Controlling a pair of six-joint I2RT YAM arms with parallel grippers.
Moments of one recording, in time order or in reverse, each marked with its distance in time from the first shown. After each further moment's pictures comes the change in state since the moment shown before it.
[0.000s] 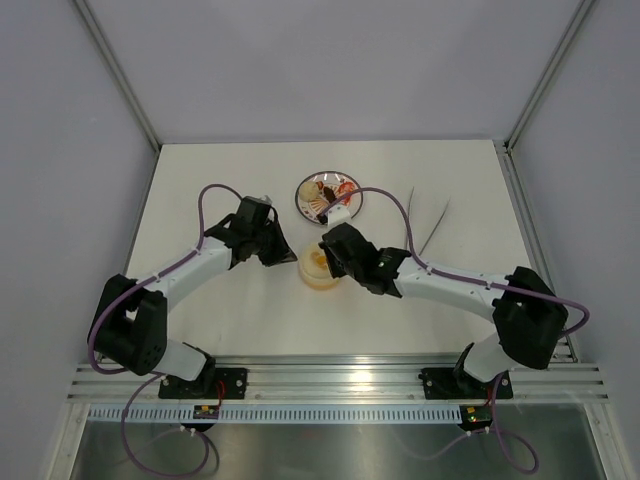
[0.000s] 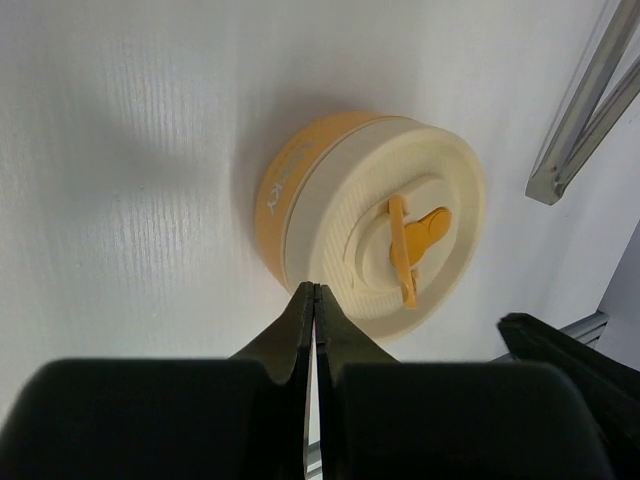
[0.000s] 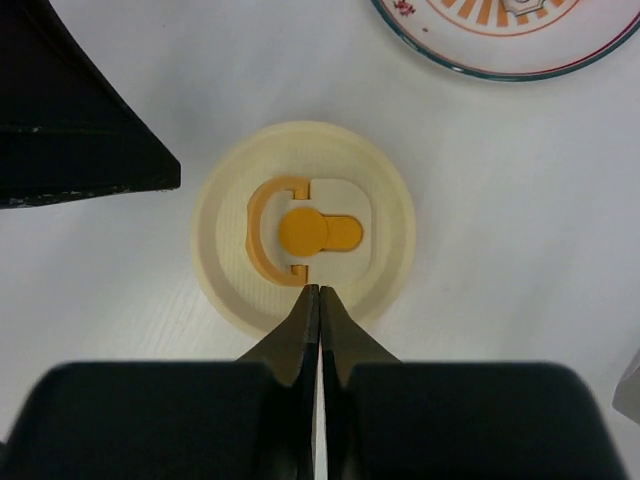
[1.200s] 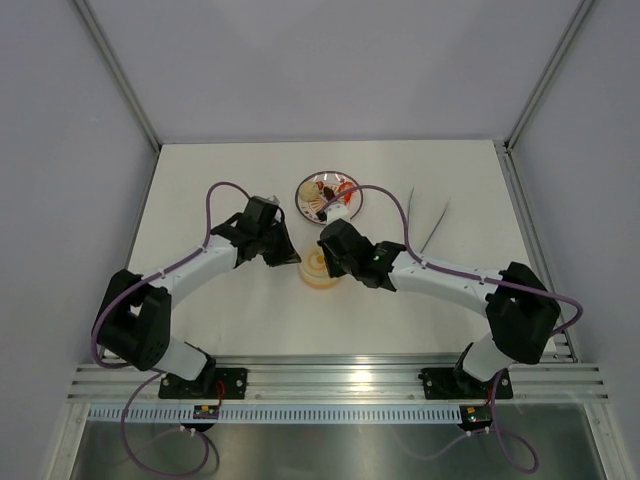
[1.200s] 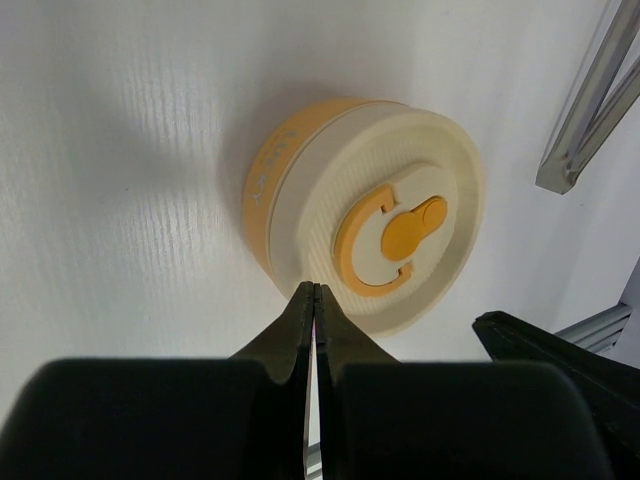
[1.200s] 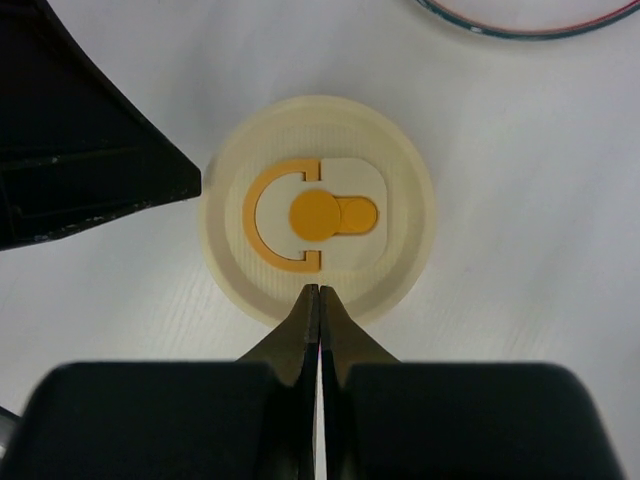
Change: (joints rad) left arm -0.034 0.023 0.031 -0.018 -0.021 0.023; right arm -0.012 0.066 0.090 -0.111 -0.050 0.081
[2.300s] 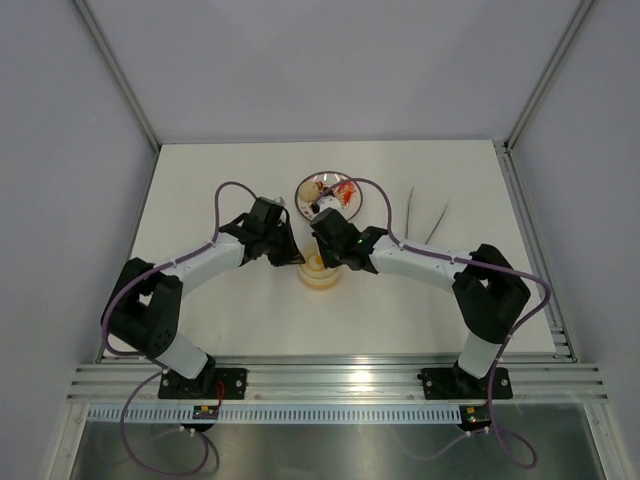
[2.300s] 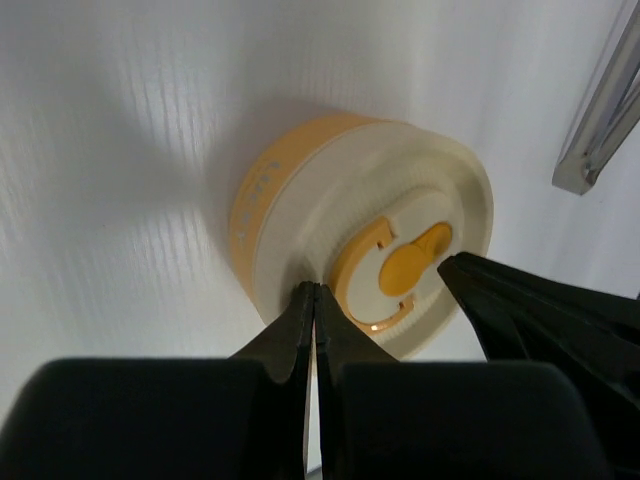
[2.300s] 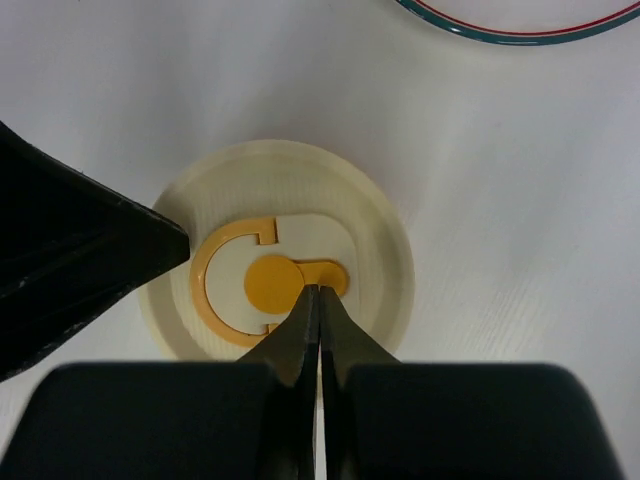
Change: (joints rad) left arm -0.019 0.083 0.007 0.053 0.004 0.031; right arm -0.060 0.181 0.120 -0.082 -0.021 0.002
